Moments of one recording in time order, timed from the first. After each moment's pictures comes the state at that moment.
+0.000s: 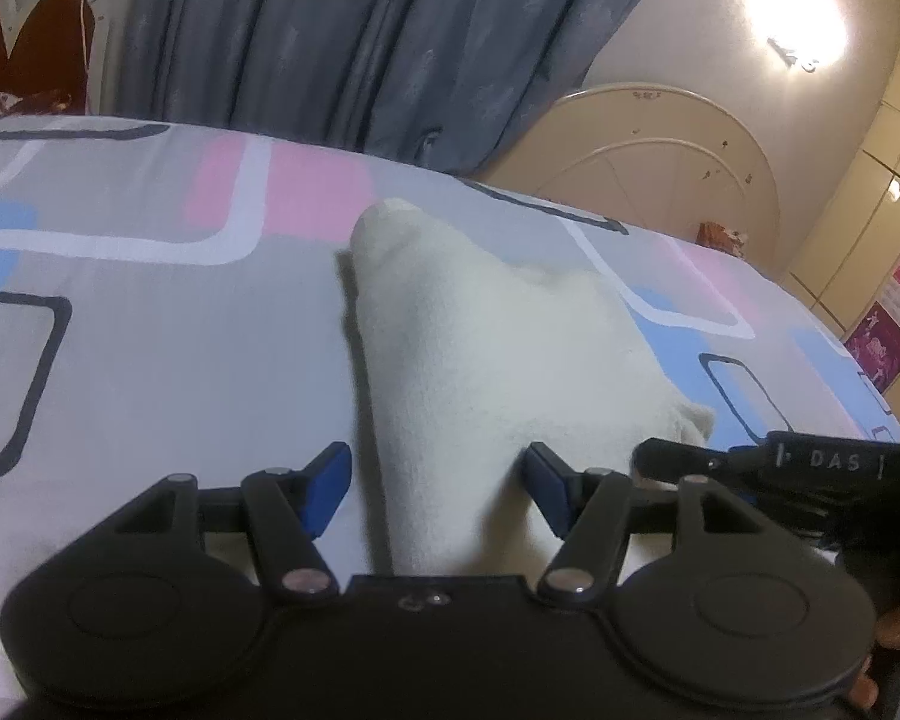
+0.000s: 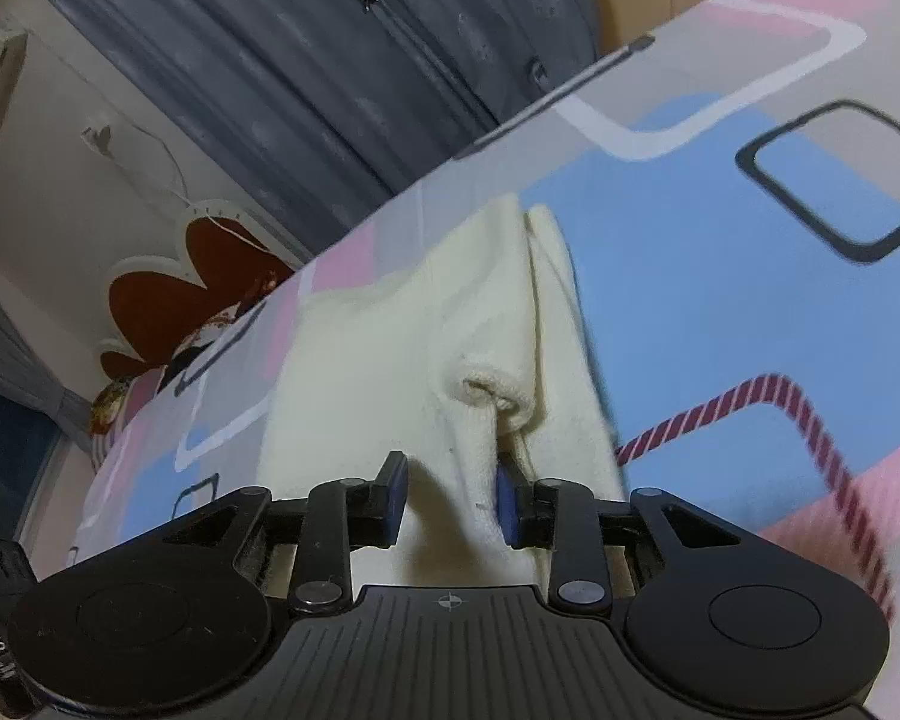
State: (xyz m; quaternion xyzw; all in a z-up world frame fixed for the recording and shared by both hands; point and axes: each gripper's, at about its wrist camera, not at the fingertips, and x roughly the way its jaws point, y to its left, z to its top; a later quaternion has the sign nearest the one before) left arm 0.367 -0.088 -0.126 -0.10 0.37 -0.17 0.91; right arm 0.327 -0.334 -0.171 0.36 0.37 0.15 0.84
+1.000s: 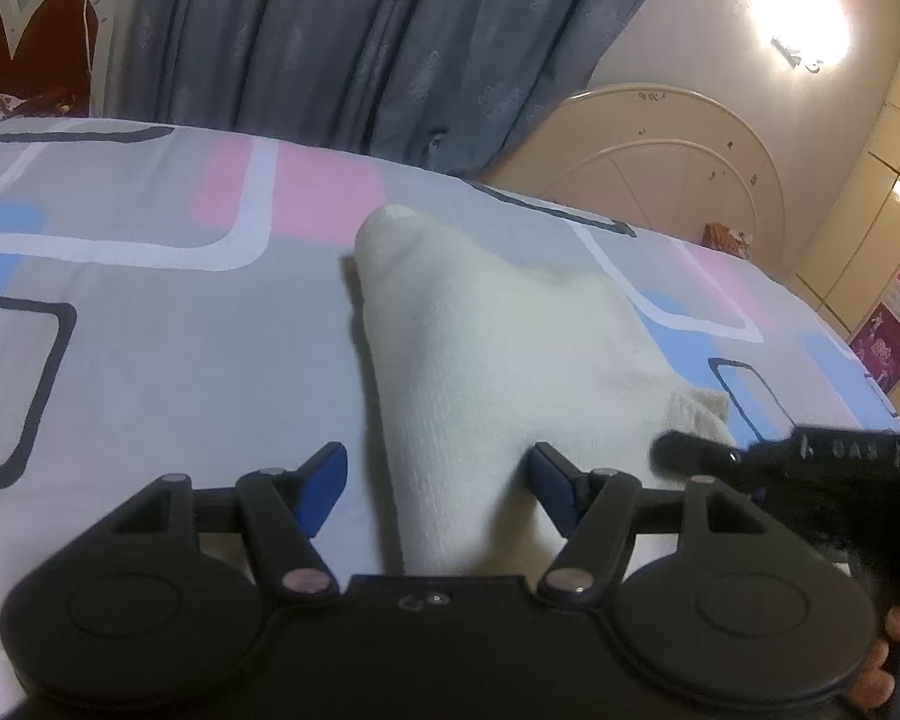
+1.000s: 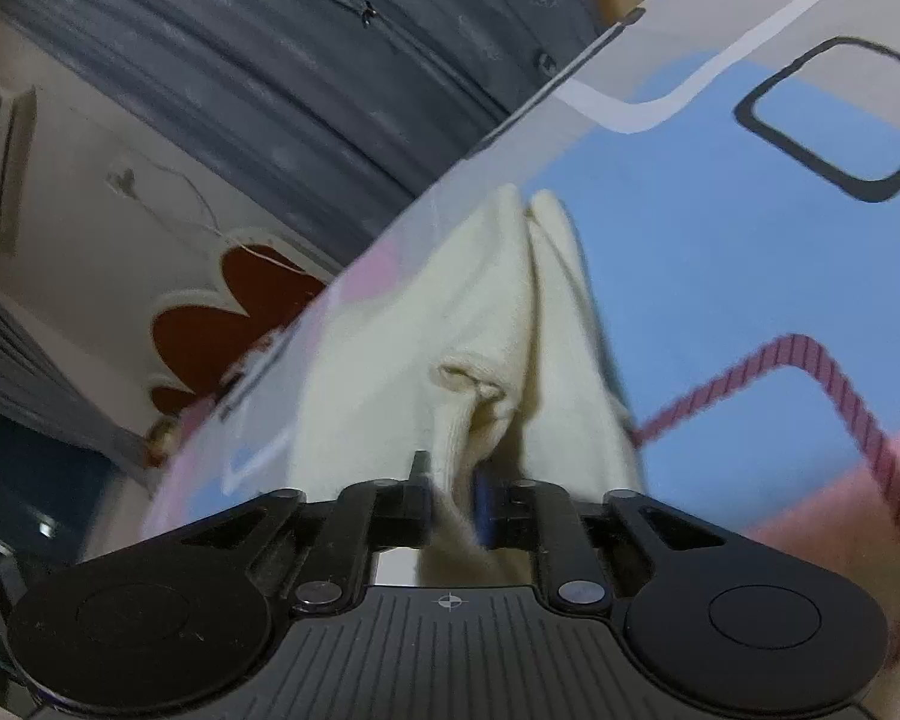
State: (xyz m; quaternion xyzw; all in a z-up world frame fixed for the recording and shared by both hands) left arm 0.373 -0.088 -0.127 -0.10 0.37 -0.17 0.91; right arm 0.325 -0.362 -0.177 0.43 0.35 0.17 0.81
